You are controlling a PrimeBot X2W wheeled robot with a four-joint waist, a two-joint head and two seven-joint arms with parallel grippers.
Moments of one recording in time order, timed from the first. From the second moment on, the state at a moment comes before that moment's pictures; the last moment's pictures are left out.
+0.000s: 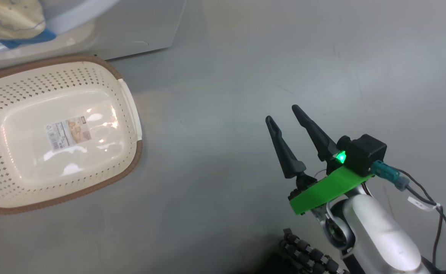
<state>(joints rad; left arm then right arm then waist) -1.53 0.28 -0.21 1.27 -0.15 0.08 -0.15 -0.31 -0.05 0.41 0.17 0.37 0.13 -0.26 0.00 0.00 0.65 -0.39</state>
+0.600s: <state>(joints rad) -1.38 0.19 -0.21 1.27 -0.22 0.05 -0.24 -0.31 -0.05 0.34 0.18 0.33 0.13 -0.26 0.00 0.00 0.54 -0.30</state>
